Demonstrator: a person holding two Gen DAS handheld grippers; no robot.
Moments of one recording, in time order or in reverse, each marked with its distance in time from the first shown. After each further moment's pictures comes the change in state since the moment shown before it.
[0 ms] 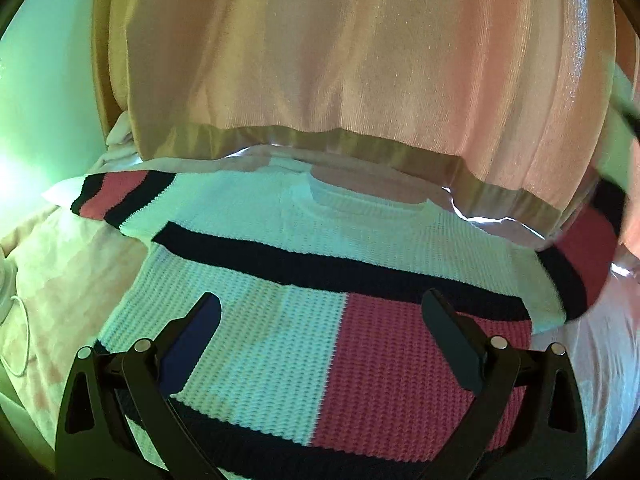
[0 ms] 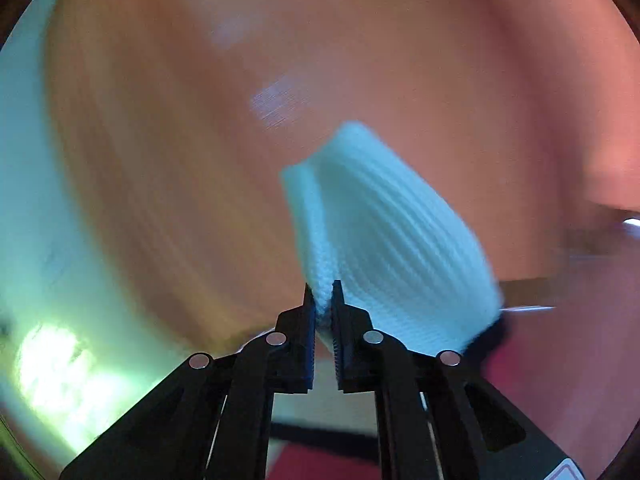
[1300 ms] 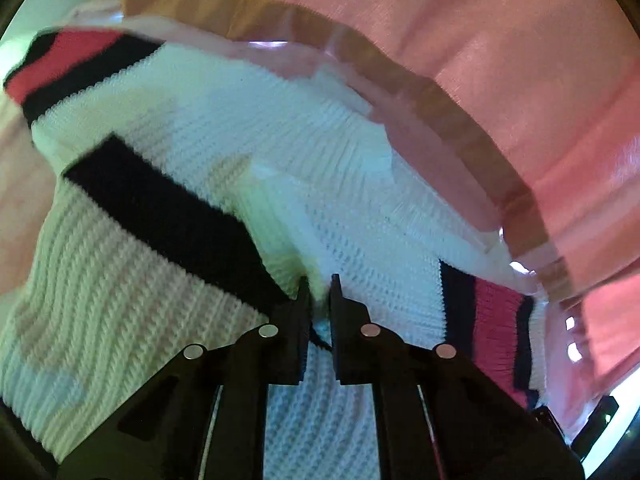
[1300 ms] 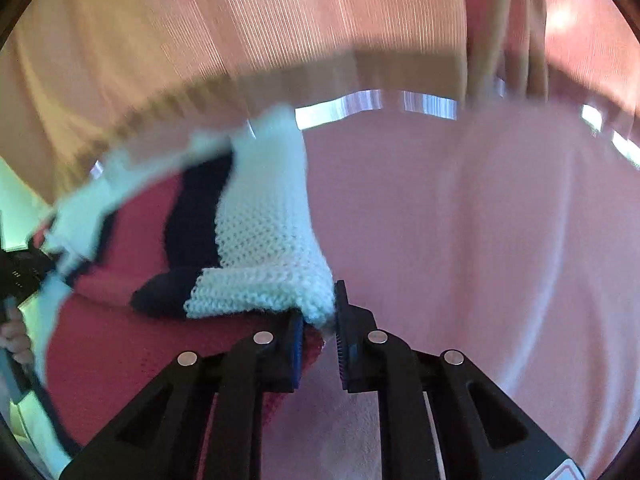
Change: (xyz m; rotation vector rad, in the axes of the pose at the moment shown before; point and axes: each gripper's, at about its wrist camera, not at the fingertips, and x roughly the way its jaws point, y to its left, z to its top) left arm 0.149 0.073 0.020 -0.330 0.245 -0.143; right arm 0.034 -0.136 -0.193 -0.009 0.378 -0.525
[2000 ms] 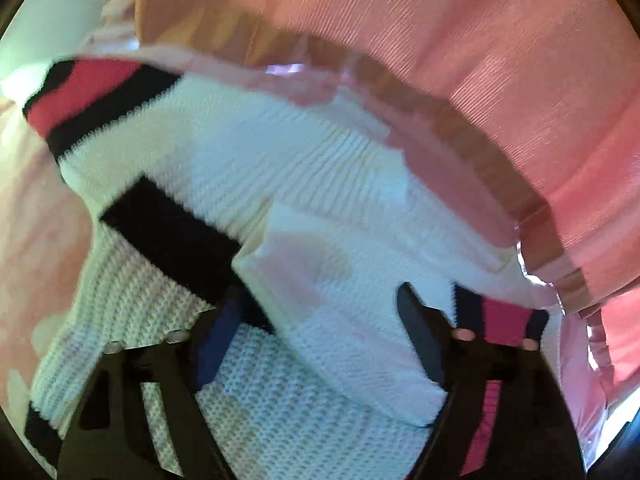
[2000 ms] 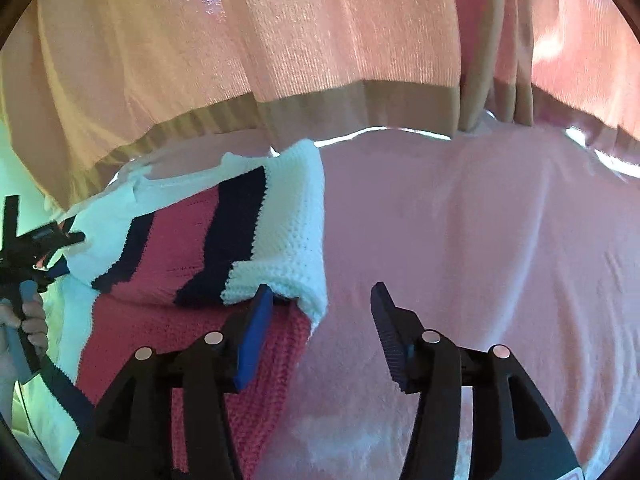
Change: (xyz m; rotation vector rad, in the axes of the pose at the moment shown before) left arm -0.004 0.008 0.017 -0.030 0.026 0.065; right arm -0.053 0.021 -0.011 -0.034 -0.086 -0.016
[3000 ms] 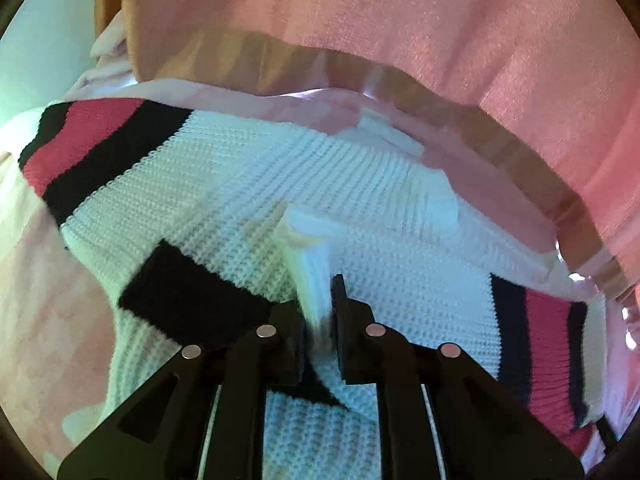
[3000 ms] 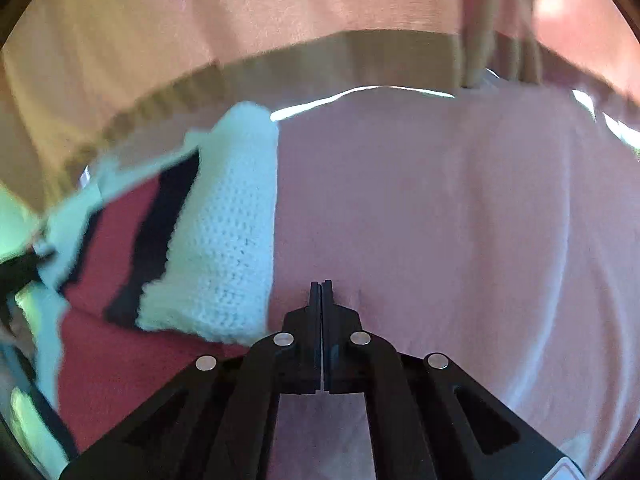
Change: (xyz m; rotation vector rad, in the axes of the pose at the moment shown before) left arm 0.008 0.021 0.019 0.105 -0.101 0.068; right arm 0.044 -0.005 0.006 0.105 0.066 -0.011
